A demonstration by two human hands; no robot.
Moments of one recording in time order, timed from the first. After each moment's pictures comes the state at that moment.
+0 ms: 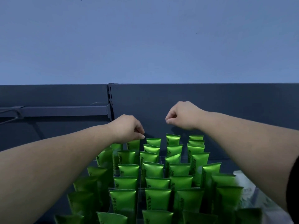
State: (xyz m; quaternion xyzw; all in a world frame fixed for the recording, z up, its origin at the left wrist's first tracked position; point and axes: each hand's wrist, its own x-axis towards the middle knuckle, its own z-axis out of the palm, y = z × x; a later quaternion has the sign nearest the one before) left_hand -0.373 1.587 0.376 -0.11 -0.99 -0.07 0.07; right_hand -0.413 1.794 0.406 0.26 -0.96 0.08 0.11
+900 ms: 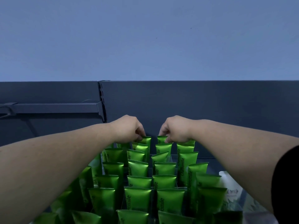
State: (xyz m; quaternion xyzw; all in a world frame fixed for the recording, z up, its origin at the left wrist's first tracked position) left_hand -0.387 1.620 0.369 -0.14 -0.99 -0.05 0.03; right_hand -0.425 1.811 0.372 0.32 -0.95 0.01 -0.02
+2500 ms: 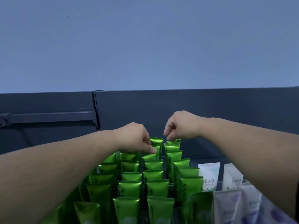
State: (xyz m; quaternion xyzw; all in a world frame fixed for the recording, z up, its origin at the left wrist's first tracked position) left_hand -0.335 1.671 0.387 -0.16 -0.99 -0.06 0.01; right_hand -0.379 1.860 0.405 0.28 -0.95 0.12 0.03
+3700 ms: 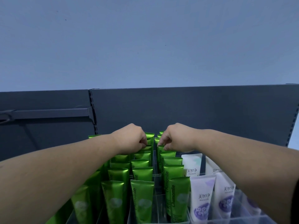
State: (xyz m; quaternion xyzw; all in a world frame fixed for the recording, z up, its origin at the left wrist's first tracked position) left_hand -0.320 1.696 0.369 -0.16 -0.98 0.01 0.07; right_hand -0.347 1.885 0.372 0.33 -0.94 0.04 0.01
